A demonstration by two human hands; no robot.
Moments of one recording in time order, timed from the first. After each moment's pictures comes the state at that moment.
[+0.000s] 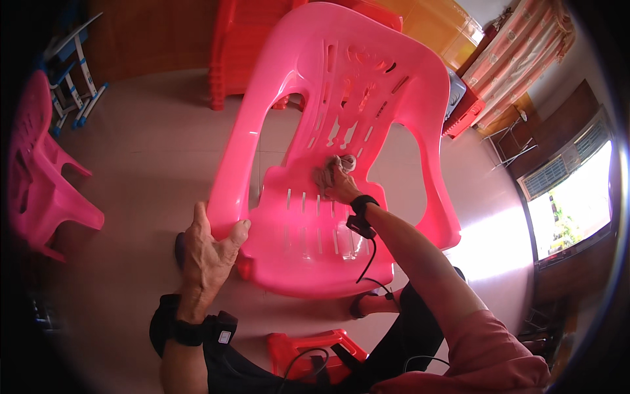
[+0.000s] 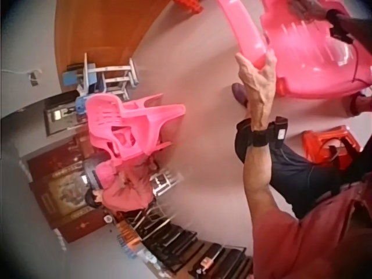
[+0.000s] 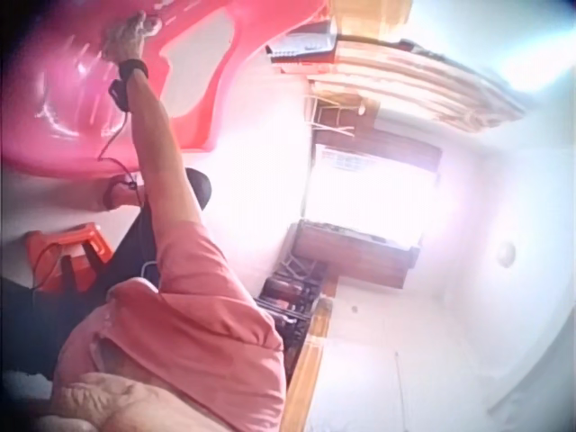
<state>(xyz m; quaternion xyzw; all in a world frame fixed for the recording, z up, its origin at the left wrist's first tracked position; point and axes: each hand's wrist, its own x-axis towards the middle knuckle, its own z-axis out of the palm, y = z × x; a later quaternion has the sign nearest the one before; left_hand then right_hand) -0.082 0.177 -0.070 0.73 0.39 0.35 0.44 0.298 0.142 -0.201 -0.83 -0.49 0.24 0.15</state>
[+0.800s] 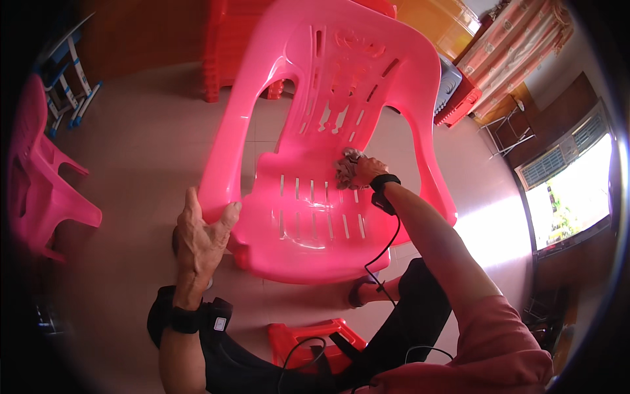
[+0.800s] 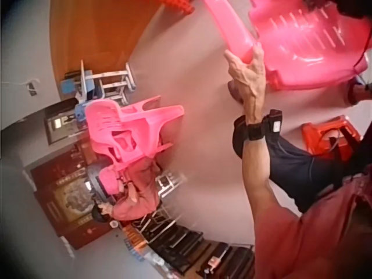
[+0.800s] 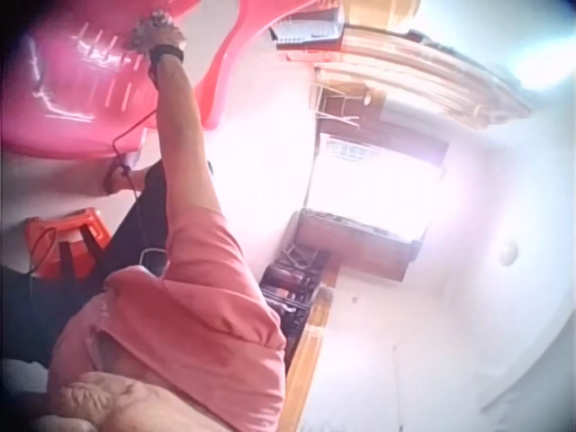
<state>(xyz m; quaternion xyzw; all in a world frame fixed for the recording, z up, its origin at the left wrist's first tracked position) -0.080 0.174 -0.071 0.72 0.39 0.37 0.44 0.304 0.106 -0.118 -0.86 -0.45 0.12 -0.21</state>
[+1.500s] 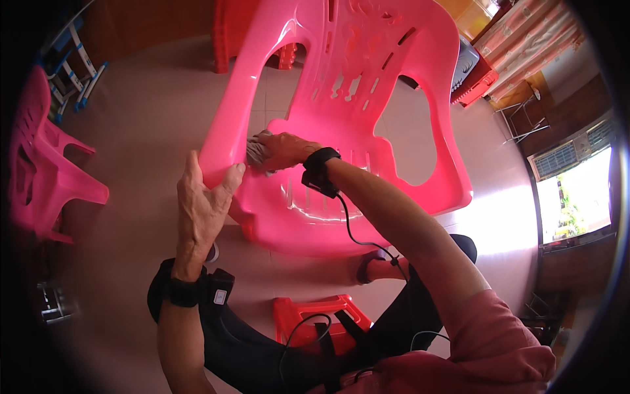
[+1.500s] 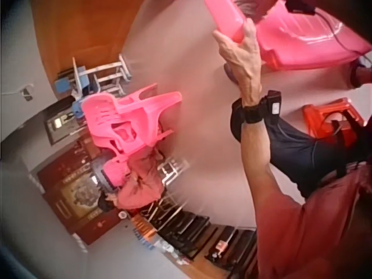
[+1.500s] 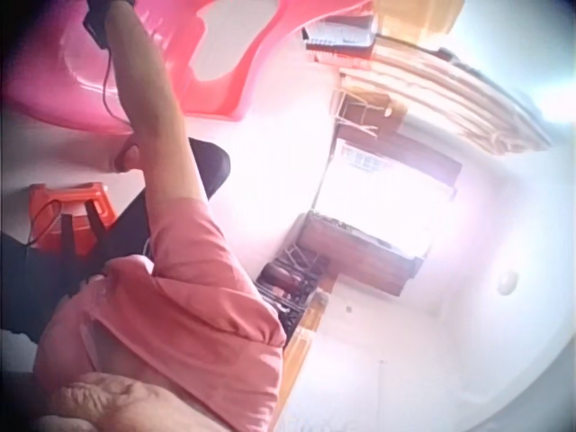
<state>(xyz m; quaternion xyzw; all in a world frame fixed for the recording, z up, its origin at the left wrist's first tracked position) -0.073 0.178 -0.074 0.74 0.38 0.38 0.40 0.160 0.196 -0.137 -0.67 -0.66 0.33 0.05</state>
